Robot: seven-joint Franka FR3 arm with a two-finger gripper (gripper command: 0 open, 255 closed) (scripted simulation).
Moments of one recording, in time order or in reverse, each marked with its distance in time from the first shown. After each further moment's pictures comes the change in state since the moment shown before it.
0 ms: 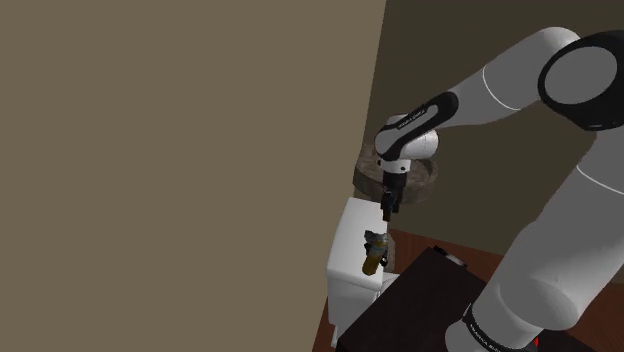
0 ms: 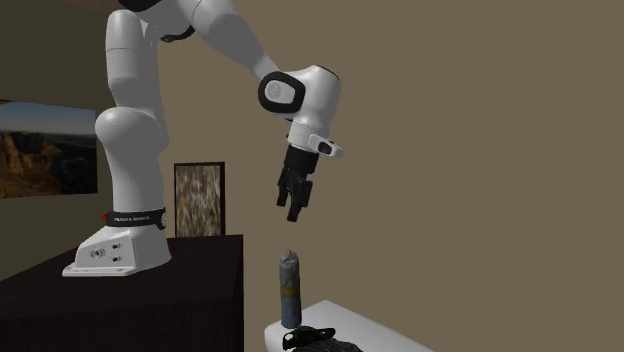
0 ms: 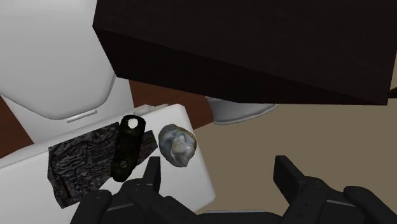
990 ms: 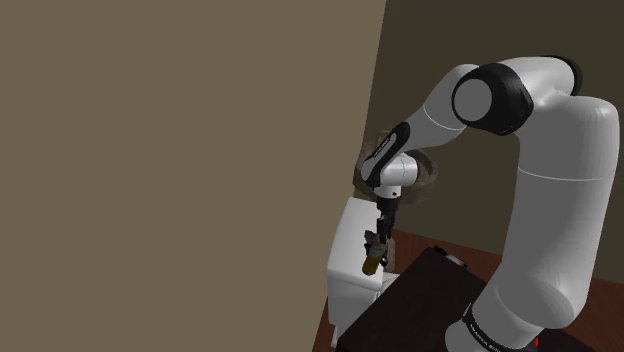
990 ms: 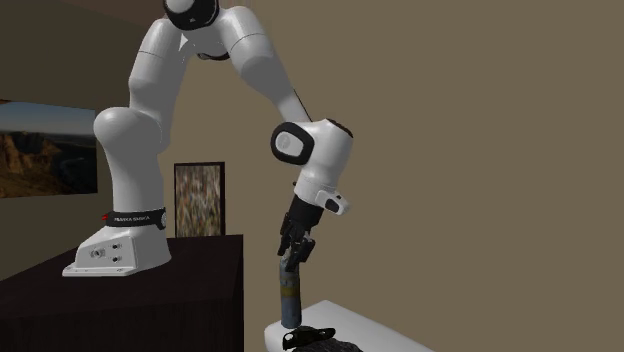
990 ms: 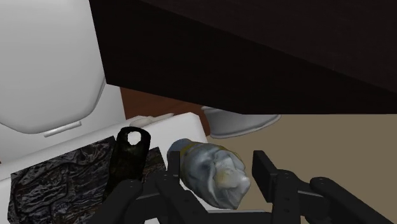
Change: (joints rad) arm -0.036 0.356 0.031 0.073 0.190 0.153 -0.200
